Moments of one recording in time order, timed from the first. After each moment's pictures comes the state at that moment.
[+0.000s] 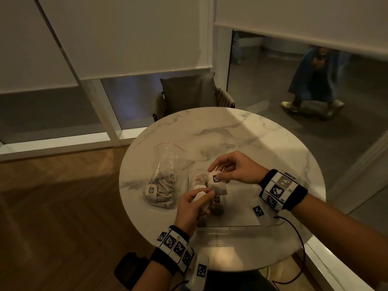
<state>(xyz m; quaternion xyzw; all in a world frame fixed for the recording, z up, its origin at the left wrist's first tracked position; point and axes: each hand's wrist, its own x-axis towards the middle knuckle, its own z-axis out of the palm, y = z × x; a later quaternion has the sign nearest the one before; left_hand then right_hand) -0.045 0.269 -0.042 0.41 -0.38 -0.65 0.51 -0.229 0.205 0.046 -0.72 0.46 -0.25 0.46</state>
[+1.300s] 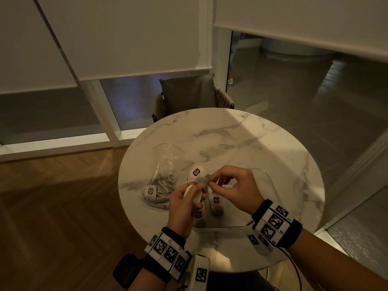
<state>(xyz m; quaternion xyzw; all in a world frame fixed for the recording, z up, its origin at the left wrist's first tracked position) -0.040 0.277 -0.005 0.40 -0.32 -0.64 0.57 -0.201 0.261 0.025 -0.73 0.43 -0.48 0.22</state>
